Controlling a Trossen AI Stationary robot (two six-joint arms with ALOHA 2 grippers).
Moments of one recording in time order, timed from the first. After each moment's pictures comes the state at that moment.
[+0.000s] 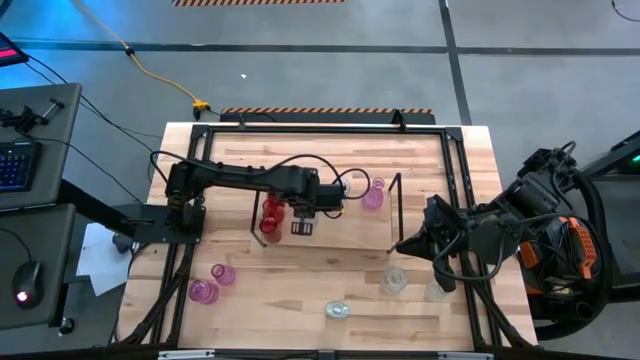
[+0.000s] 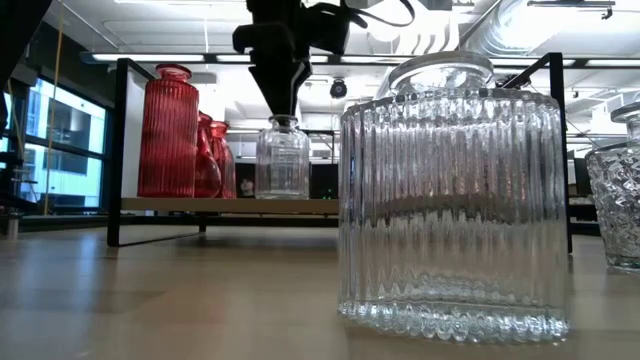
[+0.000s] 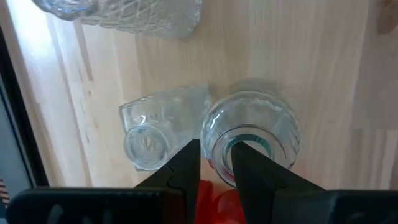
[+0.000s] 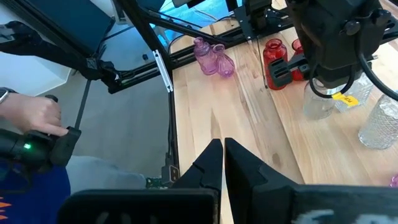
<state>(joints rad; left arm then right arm) -0.03 1.98 1.81 -1.28 -0.27 0.08 0.72 1.34 1.78 -1.07 0.48 0.79</state>
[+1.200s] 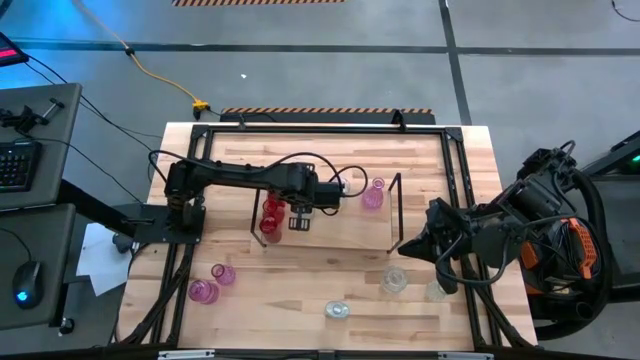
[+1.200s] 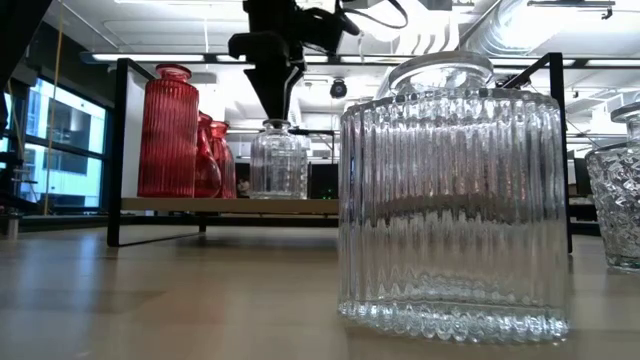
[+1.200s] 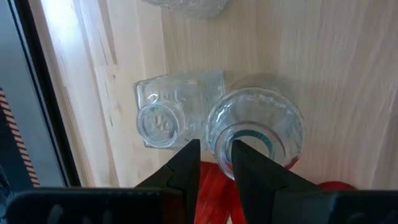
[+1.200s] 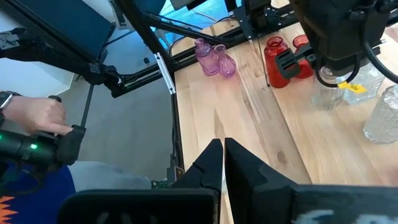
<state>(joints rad) -0.02 1.97 1.81 -1.32 -0.35 0.08 0.74 1.34 1.78 -1.07 0.50 0.84</state>
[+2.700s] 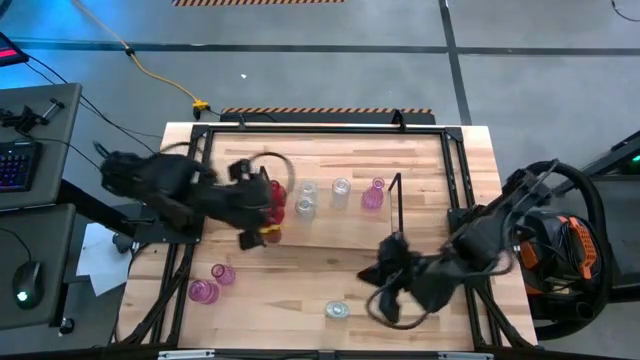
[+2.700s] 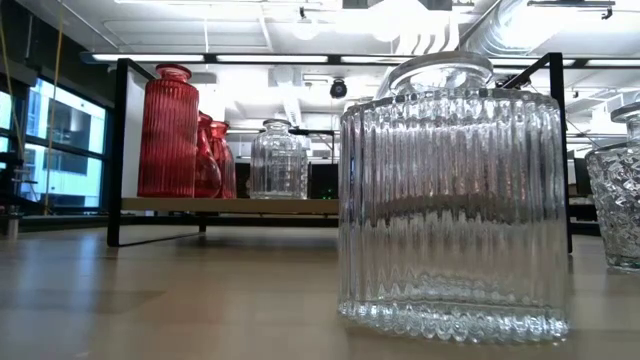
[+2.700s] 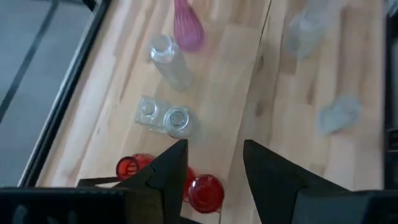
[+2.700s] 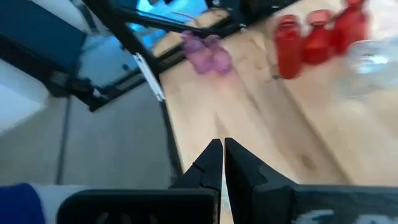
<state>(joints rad) -0.37 1.56 2.01 -1.48 -0.45 -0.45 0.70 1.60 1.78 -0.90 0.54 0.95</state>
